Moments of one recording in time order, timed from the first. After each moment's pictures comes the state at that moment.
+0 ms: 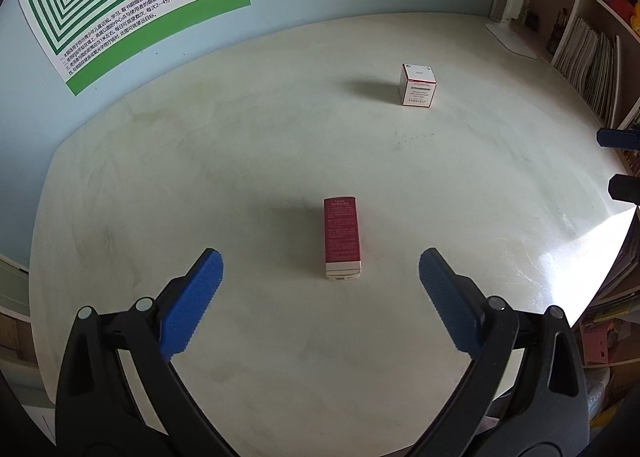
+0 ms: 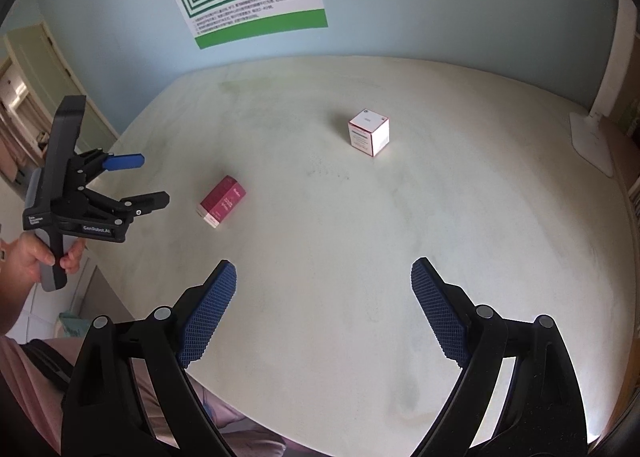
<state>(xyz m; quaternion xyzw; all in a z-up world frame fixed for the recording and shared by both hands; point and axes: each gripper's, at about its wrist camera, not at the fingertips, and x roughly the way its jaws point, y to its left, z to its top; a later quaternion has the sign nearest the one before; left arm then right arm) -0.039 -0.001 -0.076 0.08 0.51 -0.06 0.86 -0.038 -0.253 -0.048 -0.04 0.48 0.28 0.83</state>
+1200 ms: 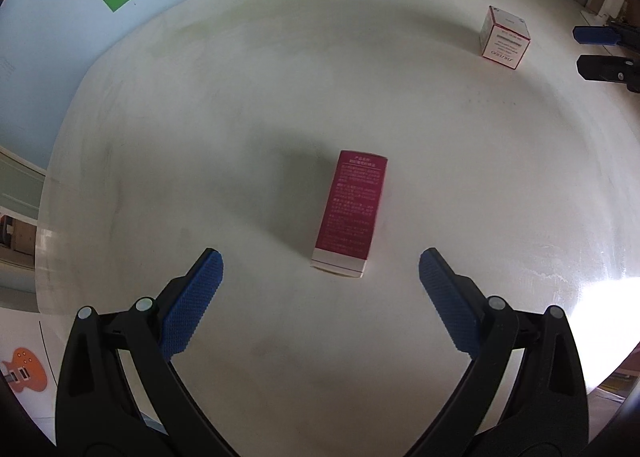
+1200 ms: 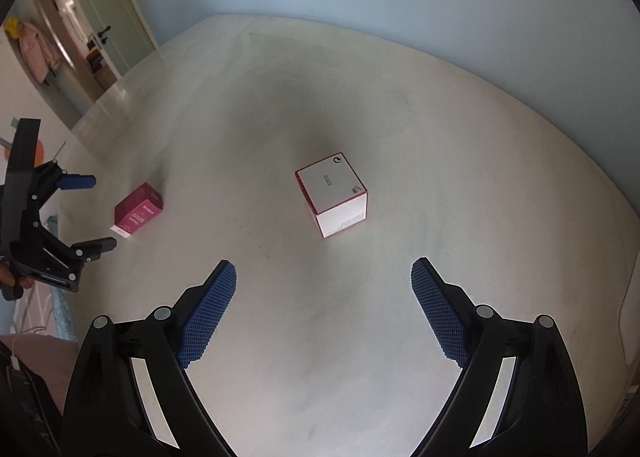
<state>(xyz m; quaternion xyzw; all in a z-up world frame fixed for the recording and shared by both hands) -0.011 -0.012 -0.140 0.04 0.59 0.09 0.80 0.142 -0.213 -0.116 -0.18 0.48 0.42 0.75</state>
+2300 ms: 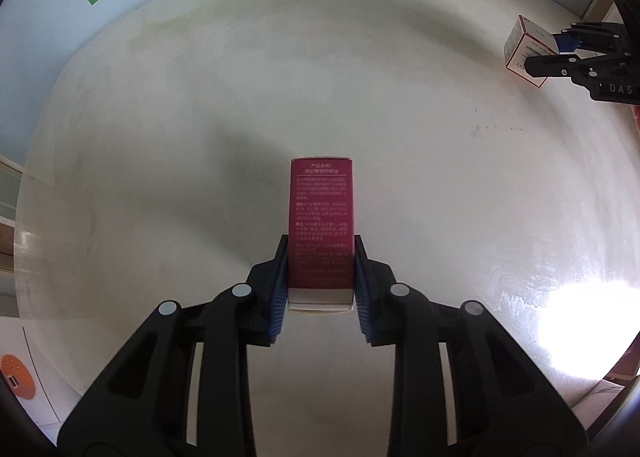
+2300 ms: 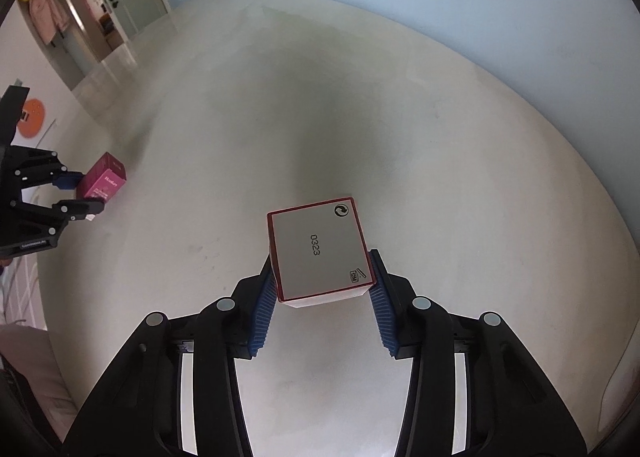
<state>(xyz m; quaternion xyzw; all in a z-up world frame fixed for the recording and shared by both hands) 0.015 0.018 -0.138 0.01 0.60 0.05 0.80 0.169 -0.176 -0.142 -0.22 0.49 0.42 0.73</state>
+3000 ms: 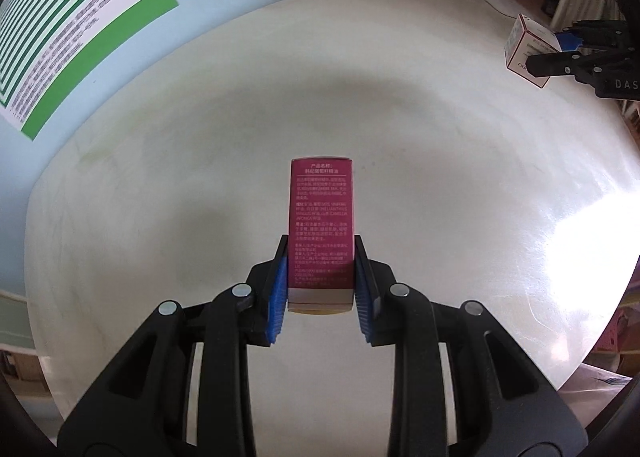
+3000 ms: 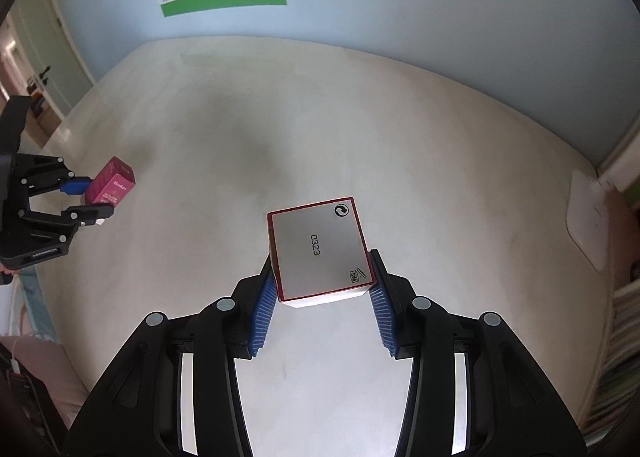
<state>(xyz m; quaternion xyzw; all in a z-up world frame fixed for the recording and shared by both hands) 0.019 -0.063 -0.105 0.14 0.54 -0.10 0.82 0.083 -0.295 -0.088 -0.12 0.49 0.26 0.82</state>
